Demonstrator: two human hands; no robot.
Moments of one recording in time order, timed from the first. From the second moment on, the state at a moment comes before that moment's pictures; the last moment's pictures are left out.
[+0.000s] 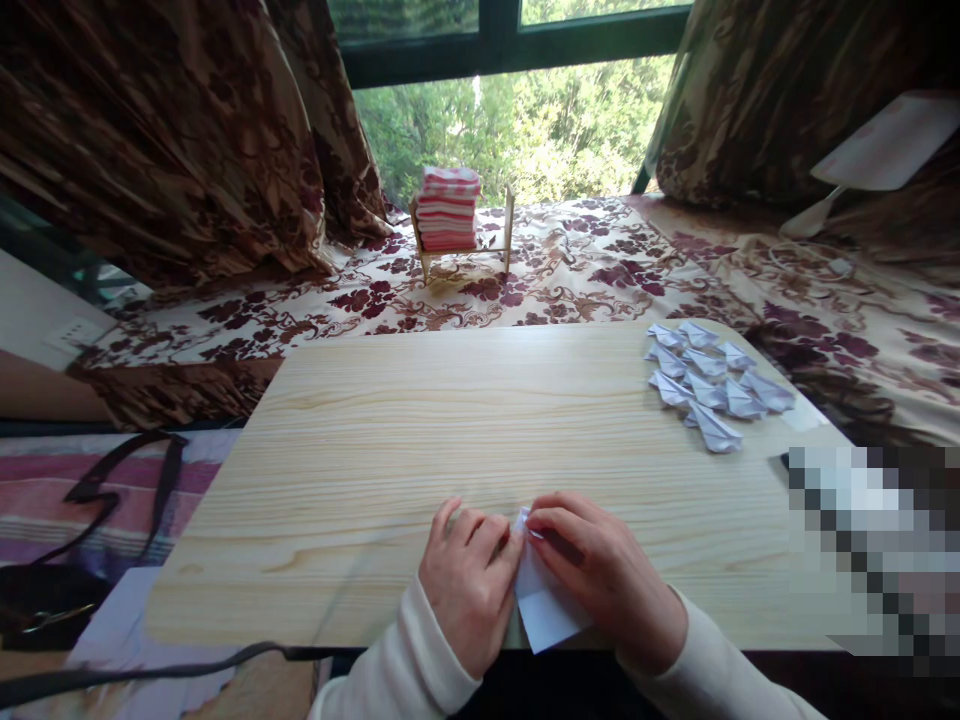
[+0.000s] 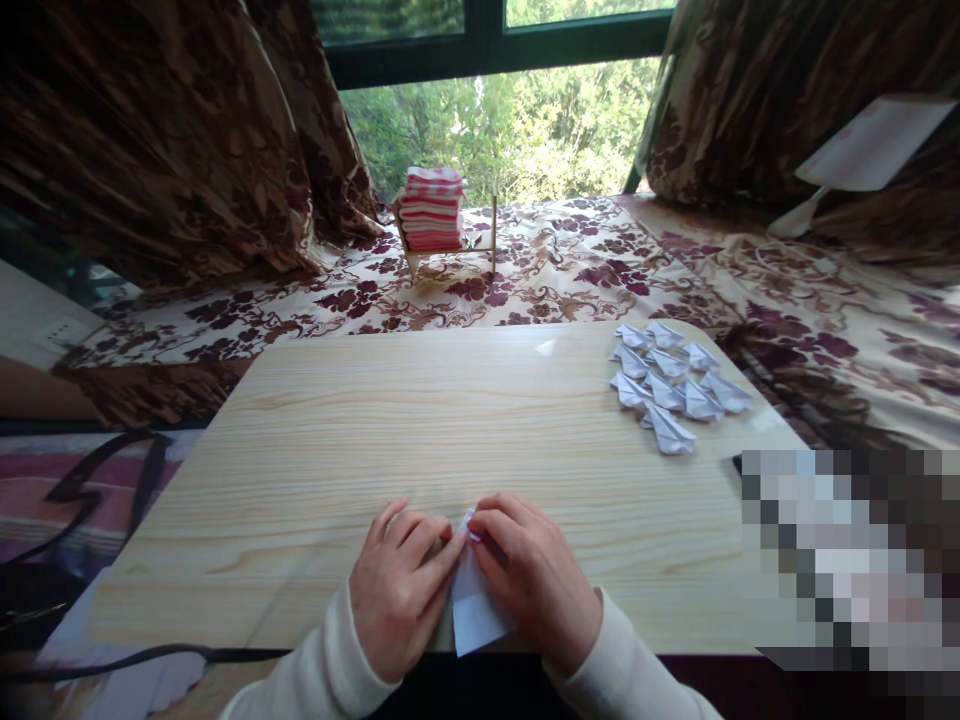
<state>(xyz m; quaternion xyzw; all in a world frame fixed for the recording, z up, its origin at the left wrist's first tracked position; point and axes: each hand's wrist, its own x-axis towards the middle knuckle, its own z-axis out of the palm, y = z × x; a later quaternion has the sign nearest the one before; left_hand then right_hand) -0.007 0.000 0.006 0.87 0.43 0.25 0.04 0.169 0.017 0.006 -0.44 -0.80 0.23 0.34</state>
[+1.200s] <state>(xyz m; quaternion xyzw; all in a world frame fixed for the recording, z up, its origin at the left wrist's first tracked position) -0.008 -0.003 0.004 0.86 0.44 0.24 0.05 0.152 0.006 0.009 -0.48 -0.77 0.18 0.38</state>
